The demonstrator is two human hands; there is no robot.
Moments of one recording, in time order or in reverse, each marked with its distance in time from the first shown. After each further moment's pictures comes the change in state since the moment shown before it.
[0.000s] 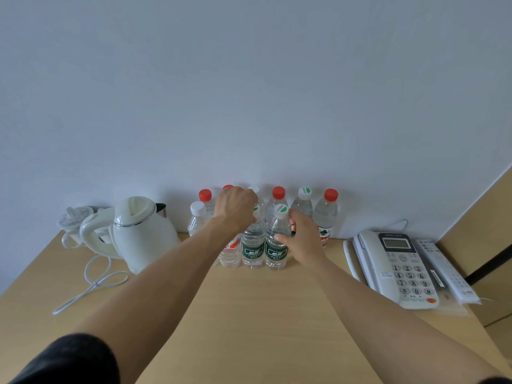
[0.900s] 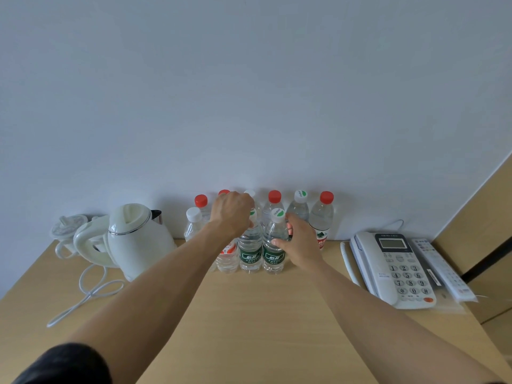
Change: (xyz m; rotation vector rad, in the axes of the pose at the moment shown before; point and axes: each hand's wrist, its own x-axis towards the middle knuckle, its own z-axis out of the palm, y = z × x) left_hand 0.005 -0.002 0.006 -0.047 -0.017 -0.008; right_hand 0.001 0.004 0.001 -0.020 -0.001 -0.004
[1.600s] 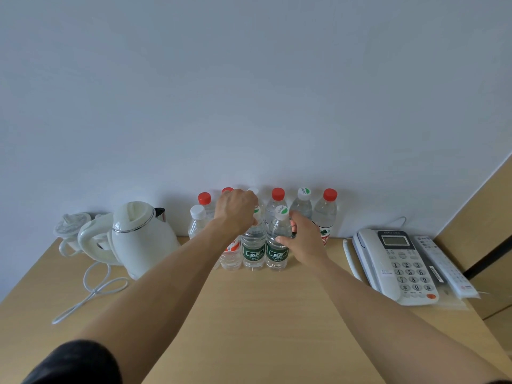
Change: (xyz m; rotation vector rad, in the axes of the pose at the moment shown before) left_hand 0.000 0.000 -0.003 0.001 -0.024 0.012; right_hand -0.001 -0.003 -0.003 -0.013 -0.002 -0.006
